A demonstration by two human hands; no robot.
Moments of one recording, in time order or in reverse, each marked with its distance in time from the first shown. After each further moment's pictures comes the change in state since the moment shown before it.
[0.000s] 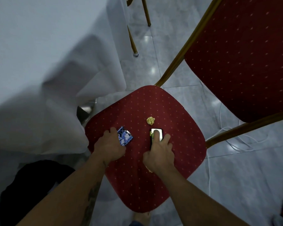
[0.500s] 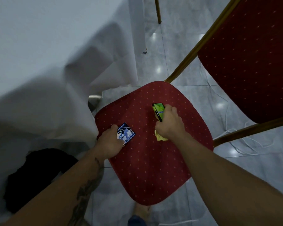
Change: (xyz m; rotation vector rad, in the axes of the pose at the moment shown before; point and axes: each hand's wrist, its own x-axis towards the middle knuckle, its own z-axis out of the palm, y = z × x) left_hand -0.010 -0.035 0.004 -0.318 -0.002 0.008; right_hand 0.059 -0.023 -0.046 0.010 -0.006 -0.104
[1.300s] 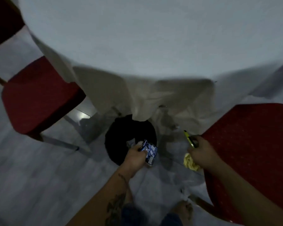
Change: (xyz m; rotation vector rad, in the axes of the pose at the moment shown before) left_hand -0.153 -0.217 -0.028 -0.987 0.245 -0.563; right_hand -0.111 -0.143 0.147 0.106 -0.427 -0.165
